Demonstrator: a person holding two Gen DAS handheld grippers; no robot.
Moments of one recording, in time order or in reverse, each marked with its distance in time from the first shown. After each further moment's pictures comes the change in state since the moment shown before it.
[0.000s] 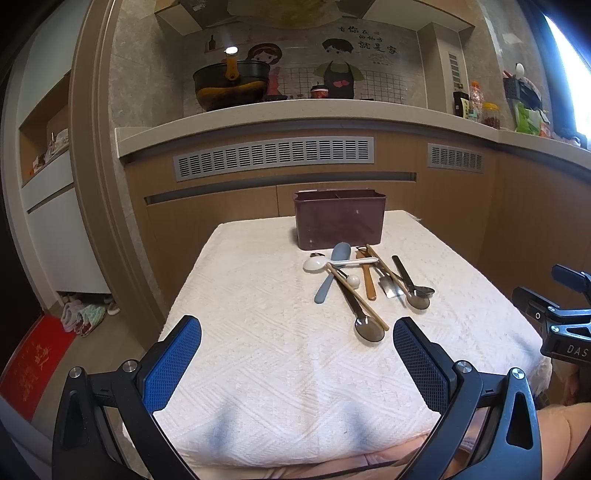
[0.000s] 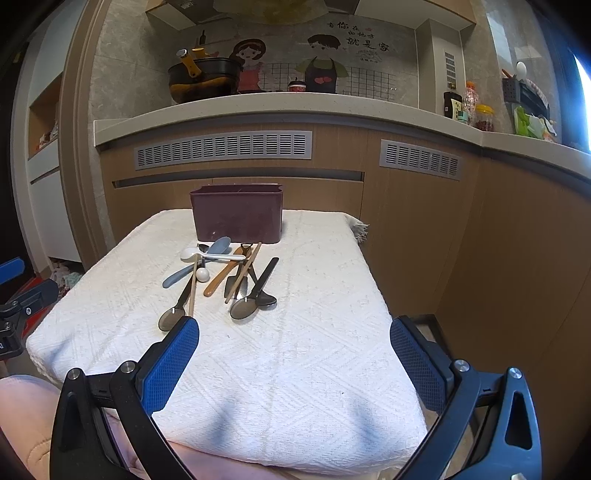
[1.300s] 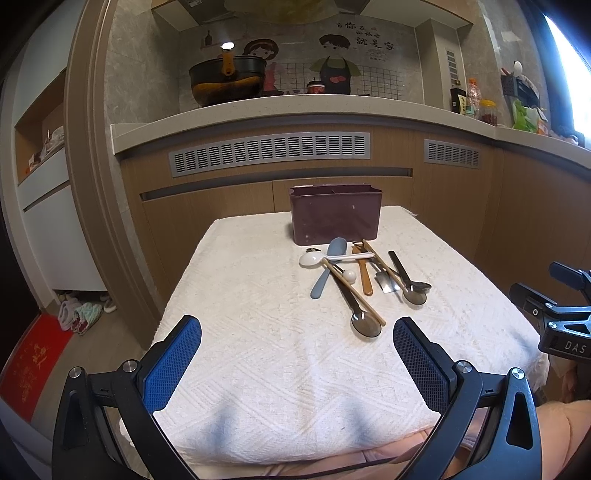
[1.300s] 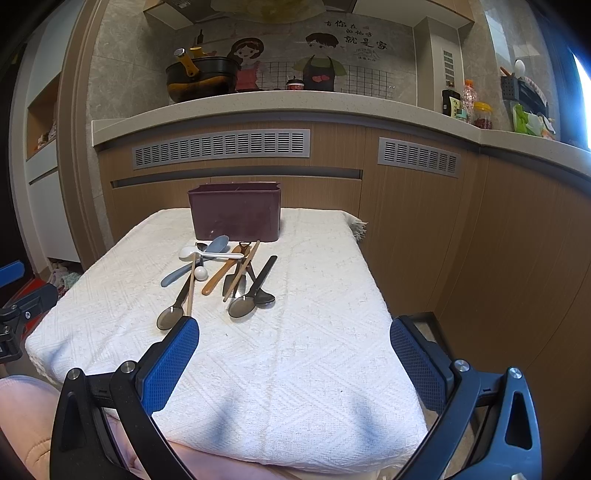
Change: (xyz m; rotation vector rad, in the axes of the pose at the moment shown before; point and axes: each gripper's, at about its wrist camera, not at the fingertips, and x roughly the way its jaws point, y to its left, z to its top) left arm 0.003 -0.003 -0.005 0.007 0.013 -0.011; right arm 0.001 -0.002 -0.002 0.004 0.002 -0.003
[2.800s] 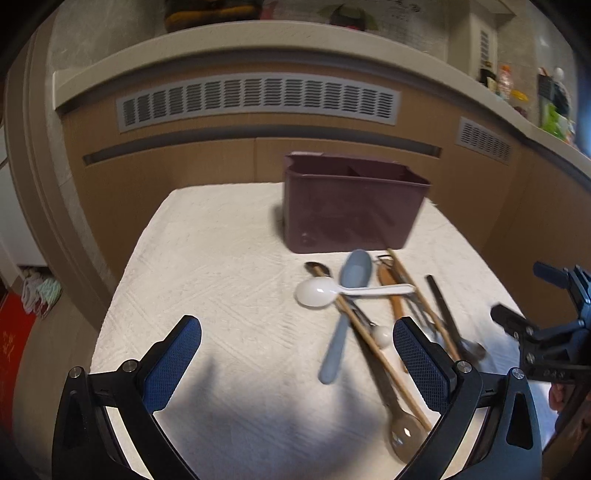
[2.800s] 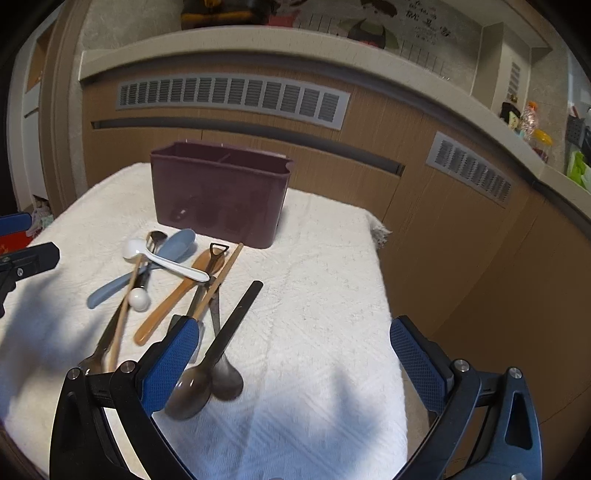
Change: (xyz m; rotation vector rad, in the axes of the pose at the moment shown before) left arm 0.195 0.027 0.073 -0.090 0.215 -0.092; right arm 0.176 0.023 0.068 -0.222 0.202 0.010
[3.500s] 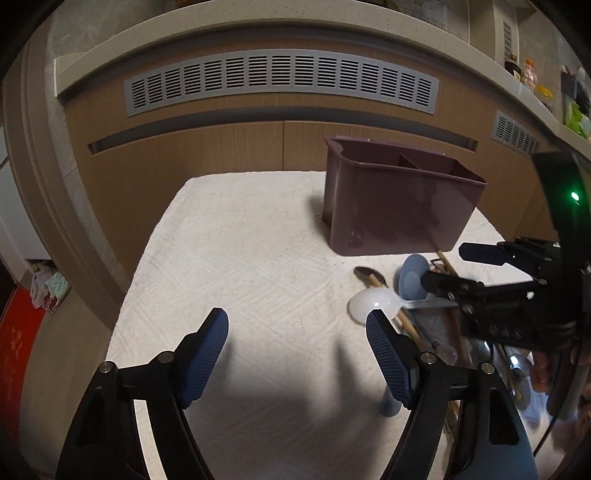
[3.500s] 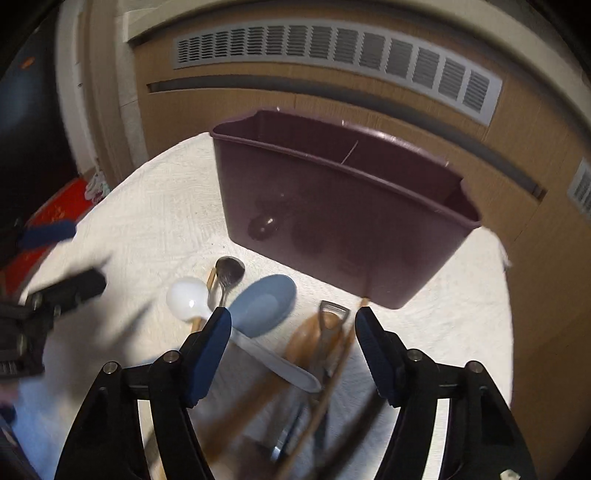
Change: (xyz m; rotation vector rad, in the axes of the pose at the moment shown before) left arm 0.038 0.032 0.012 0.000 0.047 0.047; right arm 0.101 0.071 0.080 -0.061 0.137 0.258
